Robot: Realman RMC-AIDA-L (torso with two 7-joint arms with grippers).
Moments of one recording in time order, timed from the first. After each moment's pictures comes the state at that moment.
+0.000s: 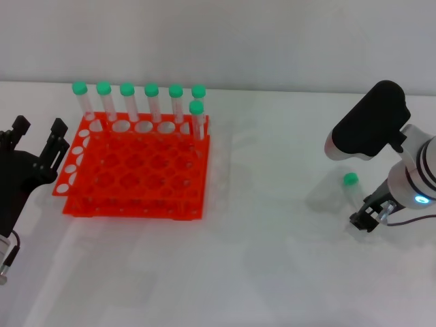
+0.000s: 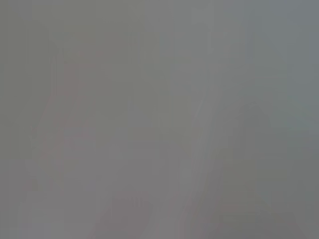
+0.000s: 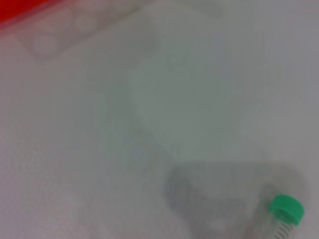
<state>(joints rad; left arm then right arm) -0.36 -2.09 1.42 0.05 0.14 1.43 -0.43 0.66 2.02 -1.78 -1.25 0.36 1.23 -0.28</state>
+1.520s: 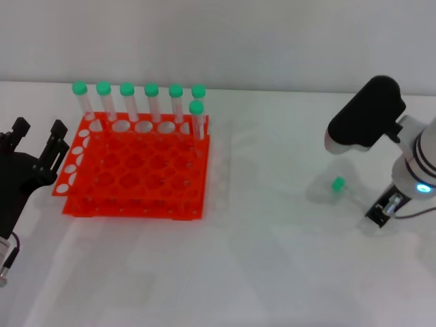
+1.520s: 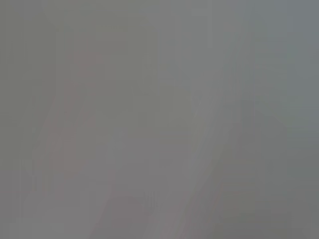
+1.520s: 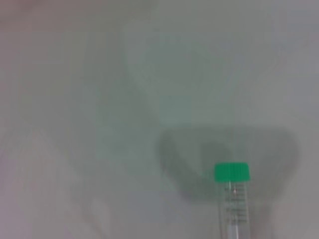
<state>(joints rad) -0.36 -2.09 1.42 0.05 0.14 1.43 -0.44 0.77 2.02 -1.76 -1.13 0.33 1.31 -0.27</state>
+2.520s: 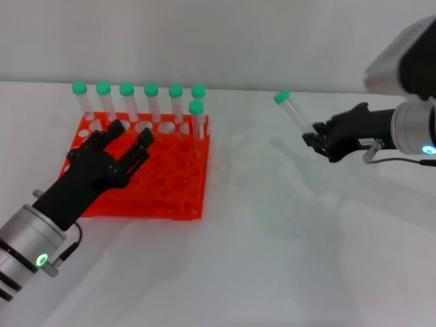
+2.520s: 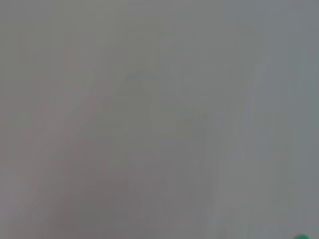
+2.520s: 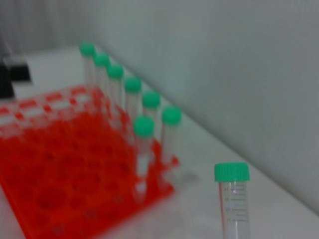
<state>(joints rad) -0.42 -2.08 1.42 0.13 0.48 1.37 -0.72 0.53 2.02 -1.51 -1.28 0.93 0.92 -0.88</state>
